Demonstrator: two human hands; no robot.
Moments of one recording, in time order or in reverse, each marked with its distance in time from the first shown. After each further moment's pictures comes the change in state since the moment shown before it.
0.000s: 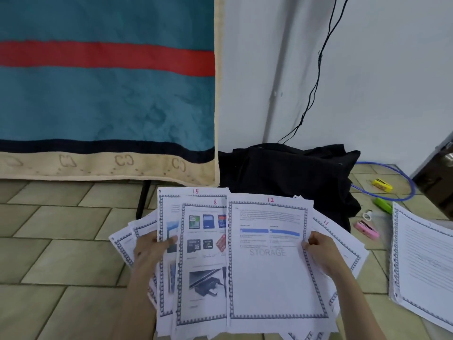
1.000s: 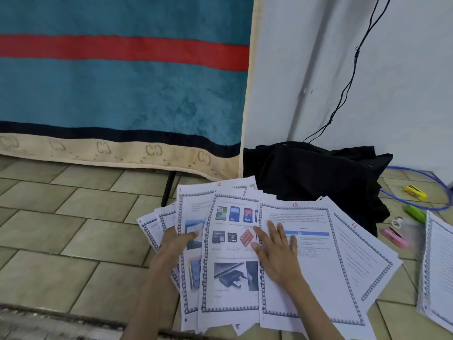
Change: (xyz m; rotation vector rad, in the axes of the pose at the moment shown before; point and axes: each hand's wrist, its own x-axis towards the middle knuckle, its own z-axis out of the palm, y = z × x) left_hand -0.004 -0.010 0.000 -0.322 -0.094 -0.070; right_hand -0.031 -0.008 0.125 -0.810 -0.120 -0.555
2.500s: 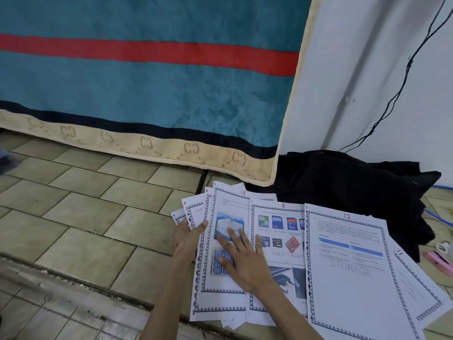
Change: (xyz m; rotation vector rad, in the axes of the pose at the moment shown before) left_hand 0.012 -0.014 -0.031 -0.251 0.189 0.088; right_hand 0.002 -0.112 0.034 -0.036 -0.111 -0.419
